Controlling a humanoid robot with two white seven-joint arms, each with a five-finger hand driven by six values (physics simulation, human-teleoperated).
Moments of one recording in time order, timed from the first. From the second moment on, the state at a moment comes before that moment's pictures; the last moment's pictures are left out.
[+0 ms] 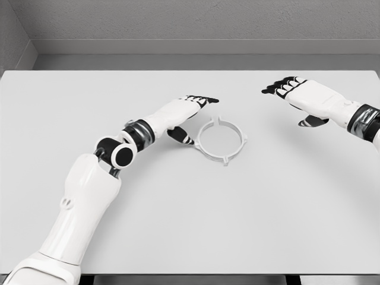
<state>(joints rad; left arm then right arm) -0.48 0.02 -0.34 -1.27 -0.81 -0.25 -0.47 -0.52 -0.78 0.51 -1.47 0.58 -0.37 0.31</state>
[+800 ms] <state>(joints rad) -0.37 0.49 -0.13 -1.48 -0.32 -0.52 -0.47 -0.51 -0.84 0.51 -1.52 0.58 -0.38 0.32</state>
